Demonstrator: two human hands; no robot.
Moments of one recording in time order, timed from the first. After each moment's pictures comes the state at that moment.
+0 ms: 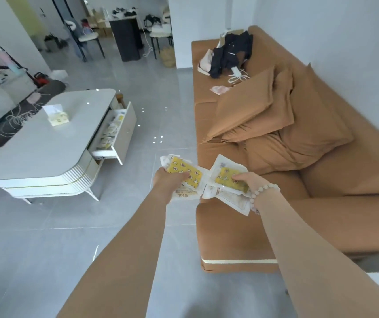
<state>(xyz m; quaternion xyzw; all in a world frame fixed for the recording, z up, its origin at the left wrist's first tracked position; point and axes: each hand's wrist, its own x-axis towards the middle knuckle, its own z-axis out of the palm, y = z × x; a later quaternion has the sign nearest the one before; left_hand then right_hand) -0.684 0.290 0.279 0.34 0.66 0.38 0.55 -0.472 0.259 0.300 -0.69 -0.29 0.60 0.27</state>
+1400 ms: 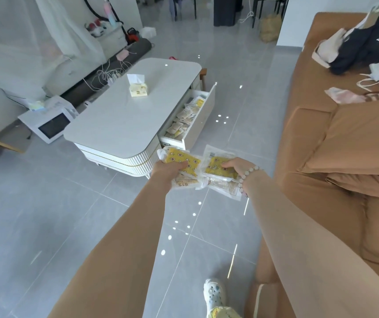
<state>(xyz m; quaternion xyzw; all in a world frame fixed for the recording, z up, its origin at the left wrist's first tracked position) -0.968 0.530 0.269 0.12 0.74 0.47 0.47 -0.787 0.588 0.298 -0.61 -0.51 0.60 0.06</state>
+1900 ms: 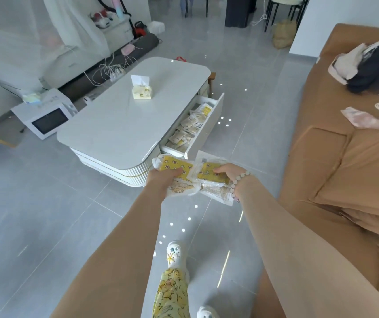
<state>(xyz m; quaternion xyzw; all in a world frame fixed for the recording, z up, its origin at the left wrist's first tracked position) -1.039 0.628 0.251 0.06 0.72 0.50 0.48 -0.873 0.700 0.290 -0.59 -0.54 0.60 0.03</state>
